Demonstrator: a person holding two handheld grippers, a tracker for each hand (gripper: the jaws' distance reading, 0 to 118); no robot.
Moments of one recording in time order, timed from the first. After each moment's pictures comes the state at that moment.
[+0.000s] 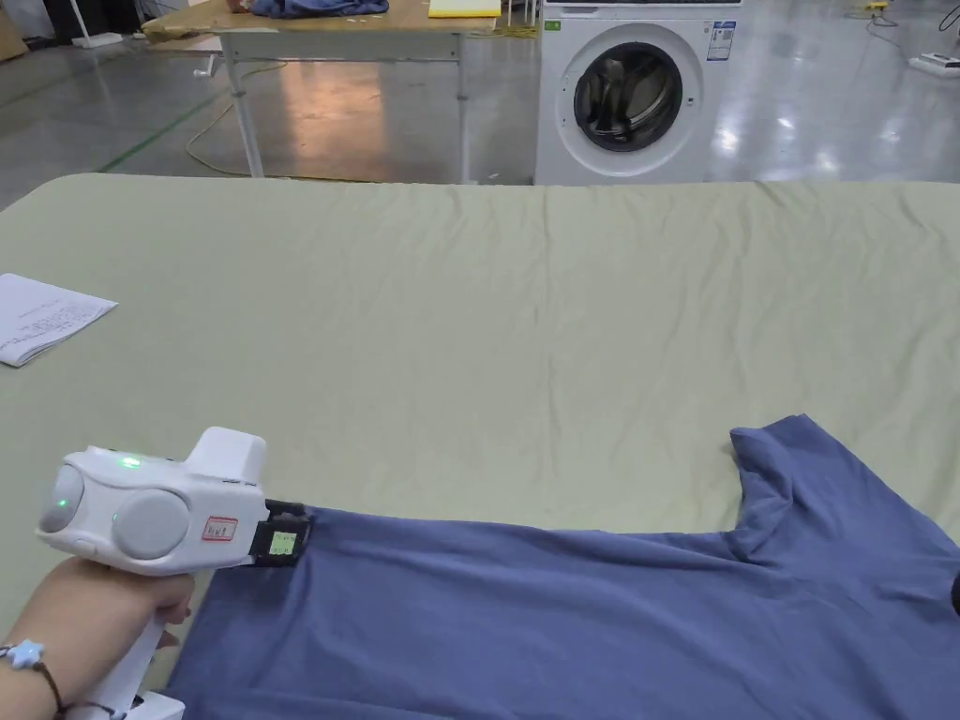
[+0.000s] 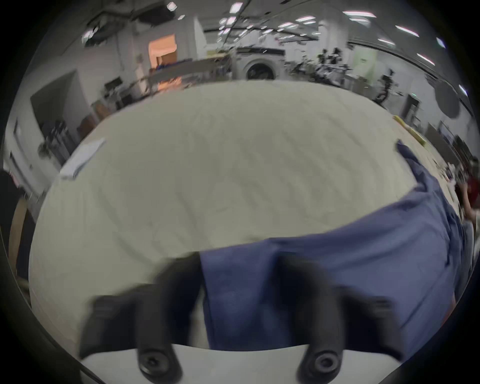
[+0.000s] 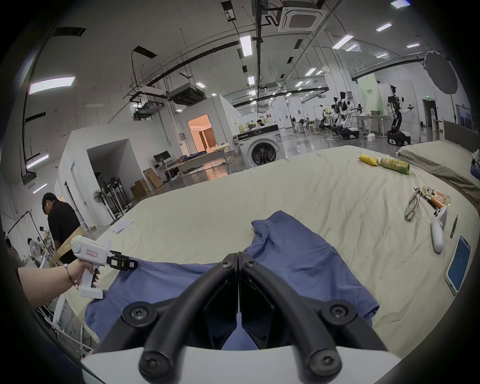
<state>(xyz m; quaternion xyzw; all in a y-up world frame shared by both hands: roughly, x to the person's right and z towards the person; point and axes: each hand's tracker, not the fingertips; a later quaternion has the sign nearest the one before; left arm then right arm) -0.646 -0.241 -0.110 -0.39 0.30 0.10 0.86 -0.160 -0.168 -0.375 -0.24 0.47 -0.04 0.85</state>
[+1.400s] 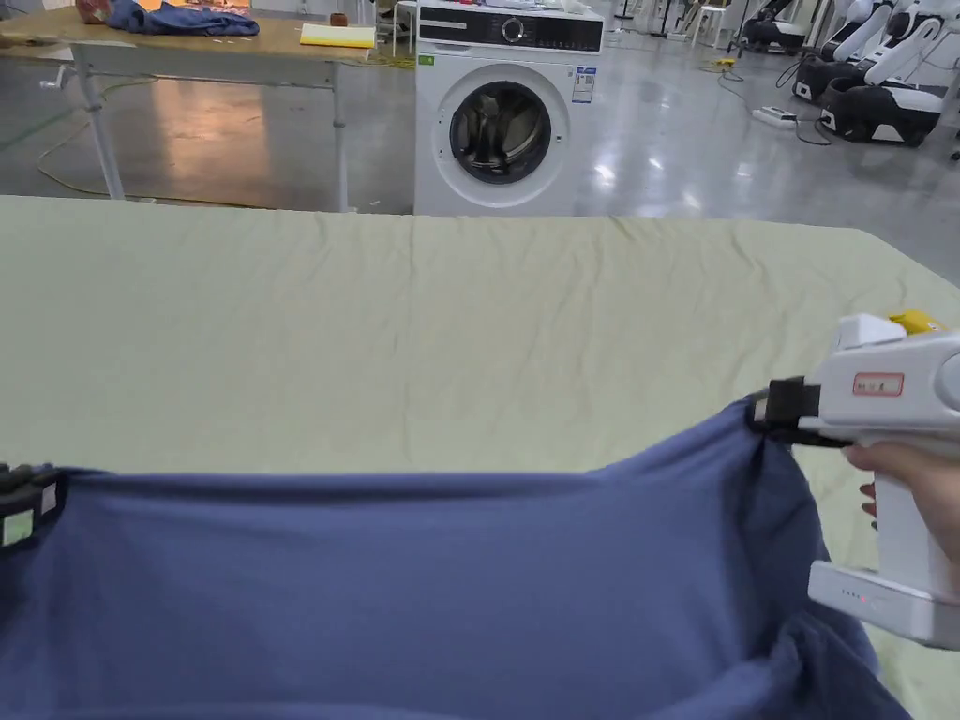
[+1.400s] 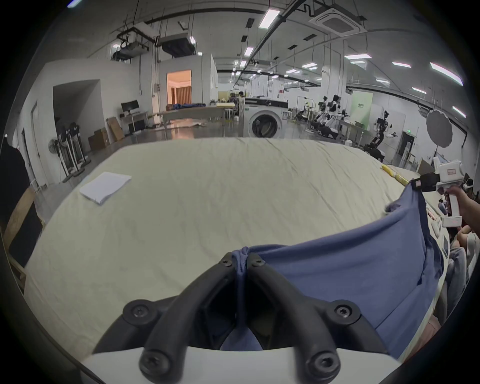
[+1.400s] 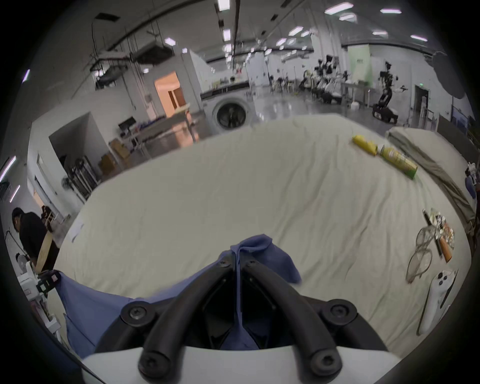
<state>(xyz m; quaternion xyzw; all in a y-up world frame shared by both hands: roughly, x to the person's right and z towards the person) -0.632 -0.171 -0.084 -0.27 0.34 0.12 0.89 -0.265 -0.143 -0.588 -0.34 0.38 0.03 0.86</state>
